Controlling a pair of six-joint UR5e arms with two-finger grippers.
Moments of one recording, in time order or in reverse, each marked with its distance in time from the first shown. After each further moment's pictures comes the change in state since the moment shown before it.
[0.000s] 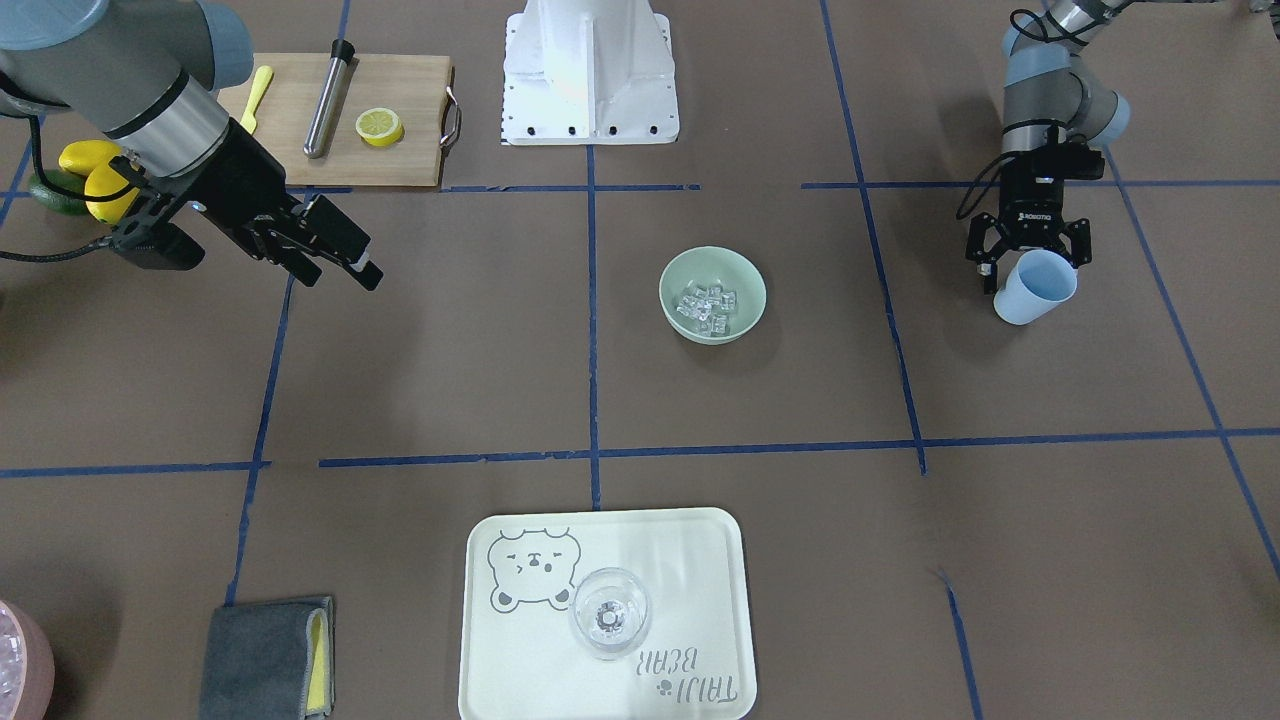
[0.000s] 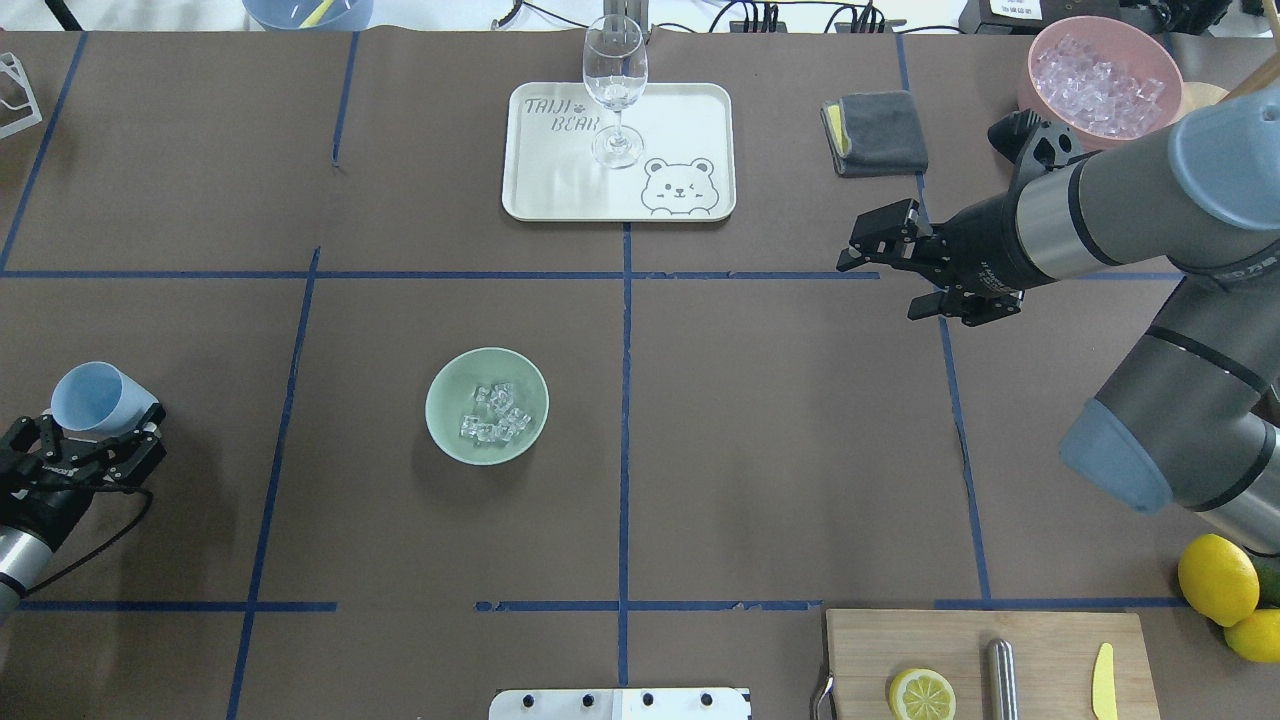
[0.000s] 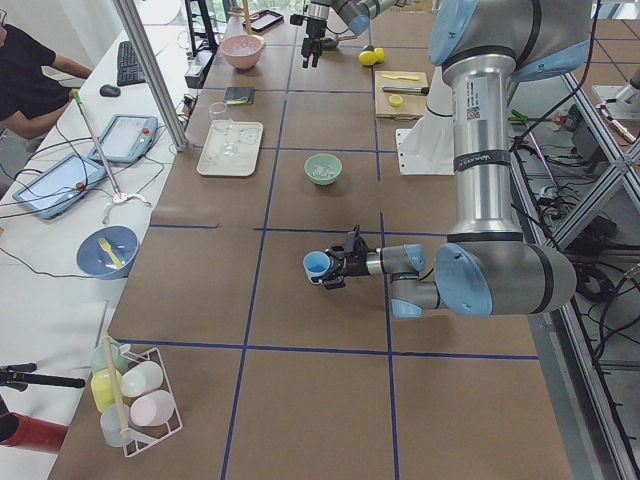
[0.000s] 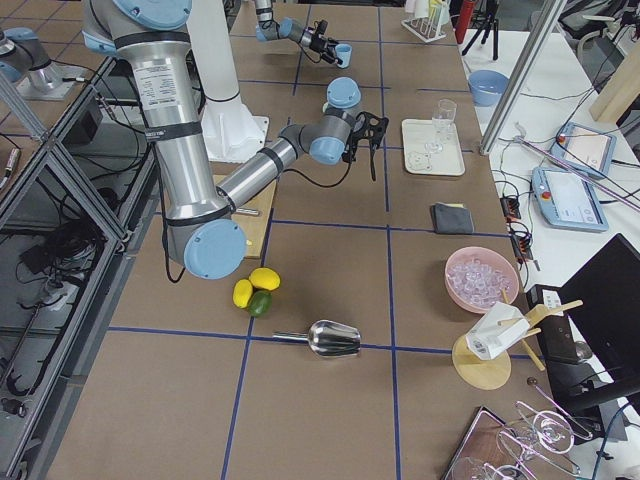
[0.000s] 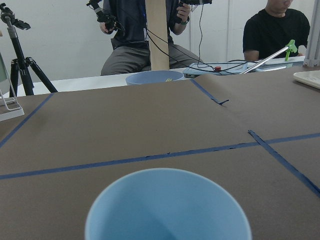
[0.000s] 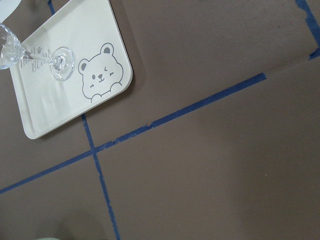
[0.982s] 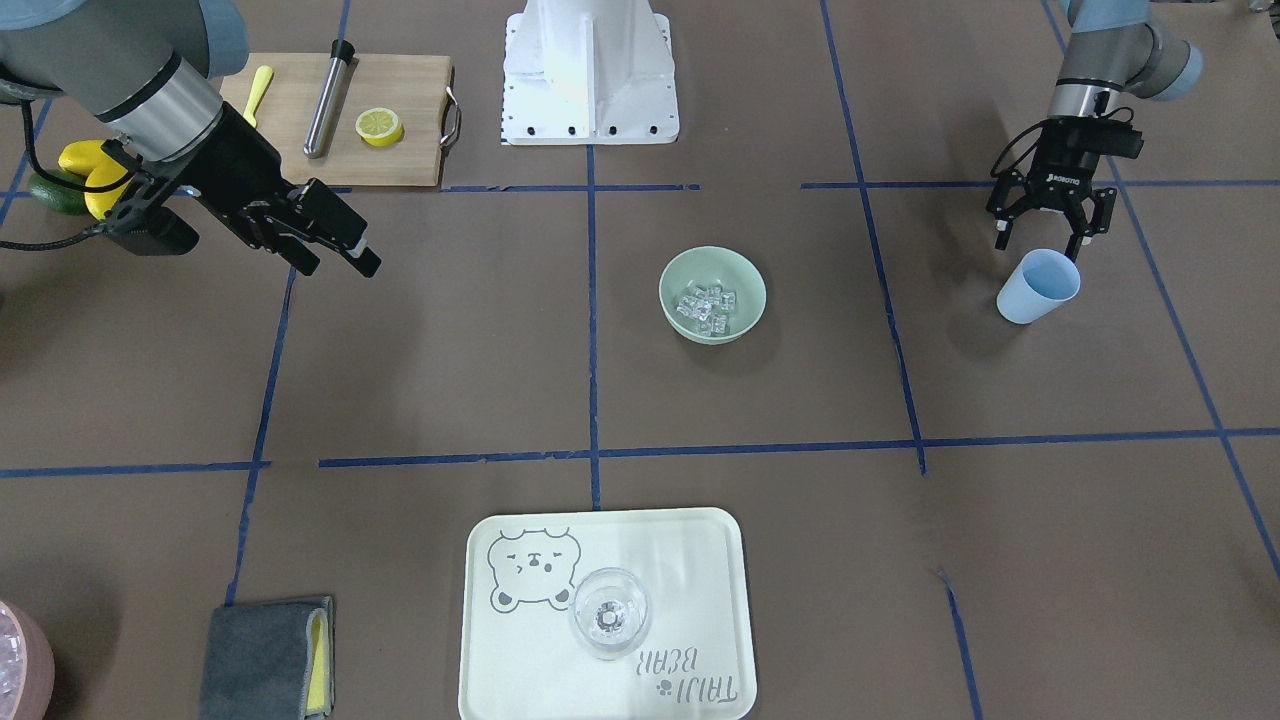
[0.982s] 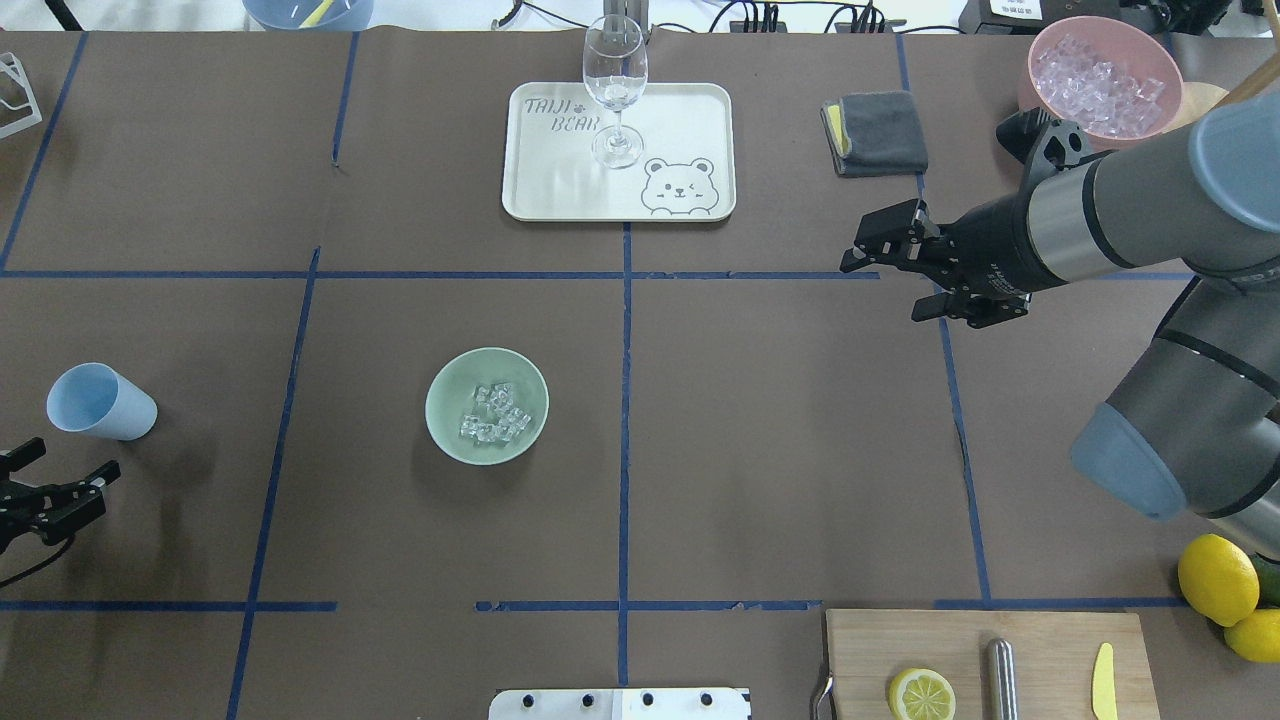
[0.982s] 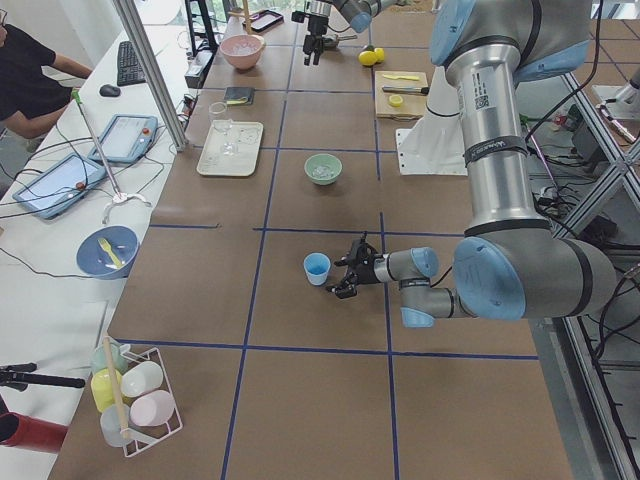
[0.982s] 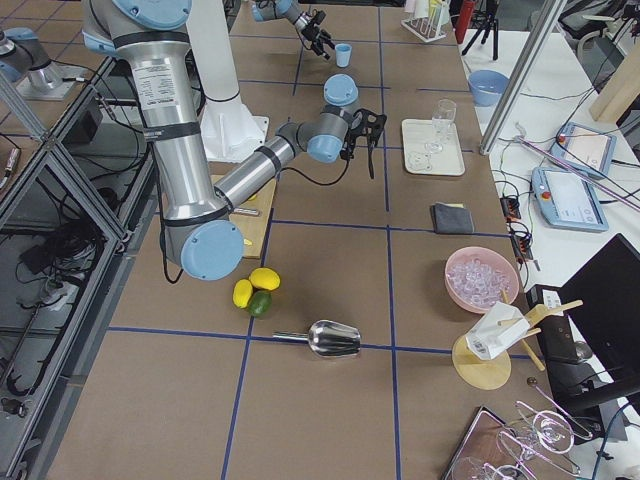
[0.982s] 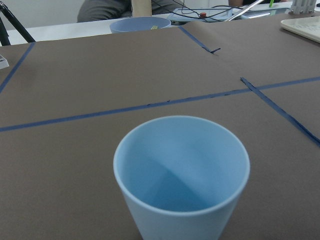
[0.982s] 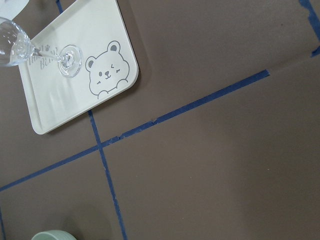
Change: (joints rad) left arm -0.001 0.225 -0.185 -0.014 -0.357 0.024; right arm 0.002 -0.013 0.027 -0.002 0.005 0.001
